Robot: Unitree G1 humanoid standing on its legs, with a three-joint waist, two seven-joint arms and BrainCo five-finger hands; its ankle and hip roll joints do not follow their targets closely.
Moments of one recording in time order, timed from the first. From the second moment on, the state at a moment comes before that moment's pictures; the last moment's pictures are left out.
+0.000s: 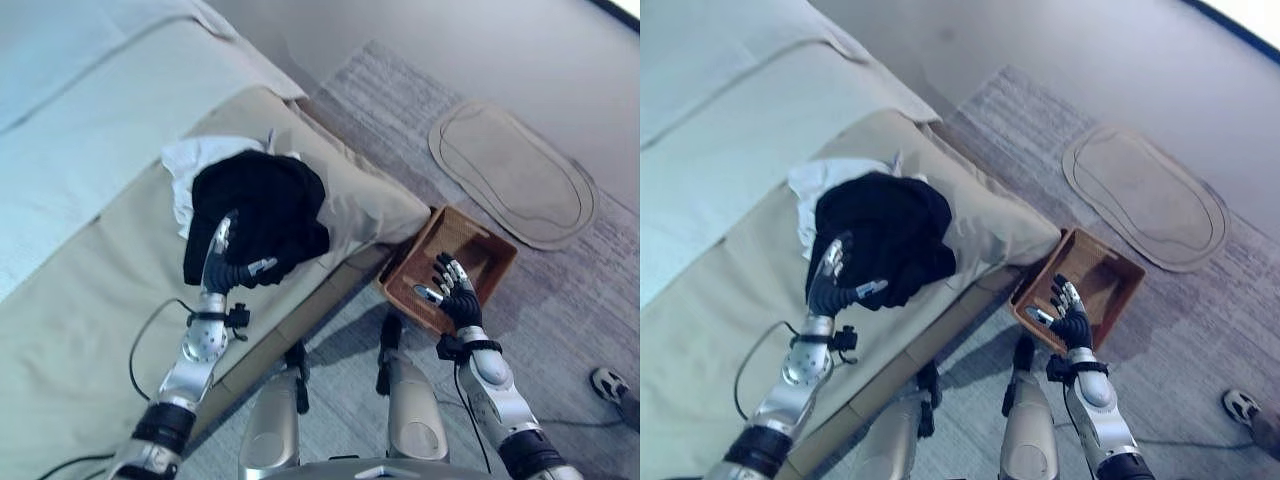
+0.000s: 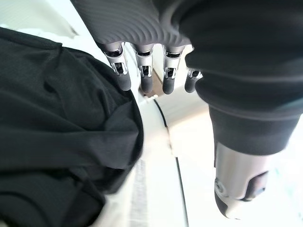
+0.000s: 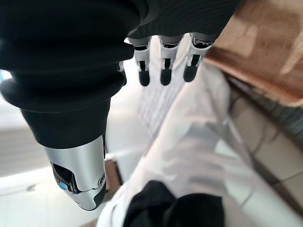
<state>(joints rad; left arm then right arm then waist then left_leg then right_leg) -0.22 0.44 -0.18 0.32 0.11 -0.38 0.40 -0.03 -0.33 0.19 0.32 0.40 -0.33 -0.12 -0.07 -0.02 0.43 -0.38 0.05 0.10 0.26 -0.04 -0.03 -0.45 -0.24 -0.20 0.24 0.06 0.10</state>
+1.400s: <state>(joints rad) -0.66 0.68 -0.41 0.85 0.85 0.03 0.47 -0.10 -0.37 0.21 0.28 0.40 -0.35 -0.01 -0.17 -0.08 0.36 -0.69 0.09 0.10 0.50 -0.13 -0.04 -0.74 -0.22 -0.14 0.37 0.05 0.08</state>
